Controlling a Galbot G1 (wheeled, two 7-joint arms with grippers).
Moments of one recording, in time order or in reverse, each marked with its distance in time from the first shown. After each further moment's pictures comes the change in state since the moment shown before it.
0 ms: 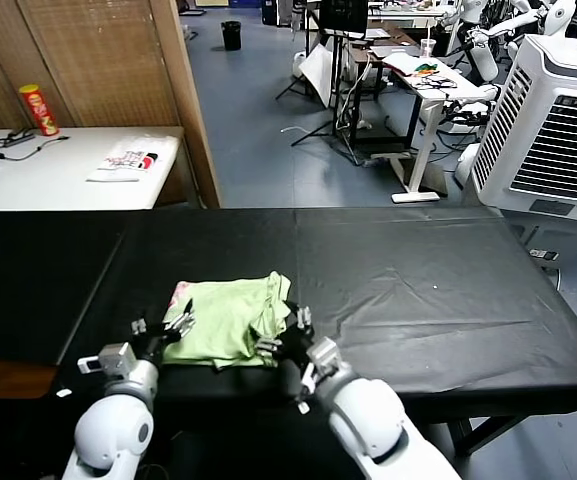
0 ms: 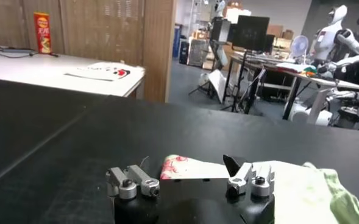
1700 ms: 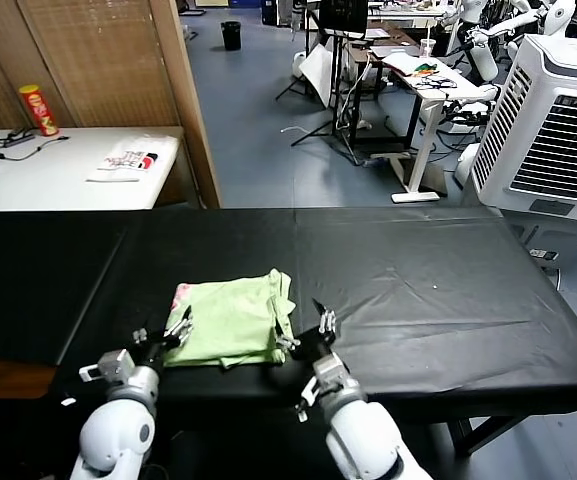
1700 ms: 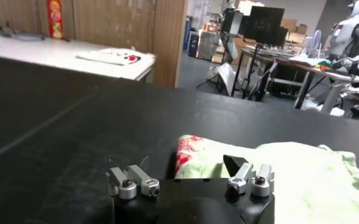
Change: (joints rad) left arm -0.008 -0.049 -0.038 0.082 -0.077 -0.047 0.027; right arm -0.168 0.061 0.090 0.041 -0.105 0.123 0.141
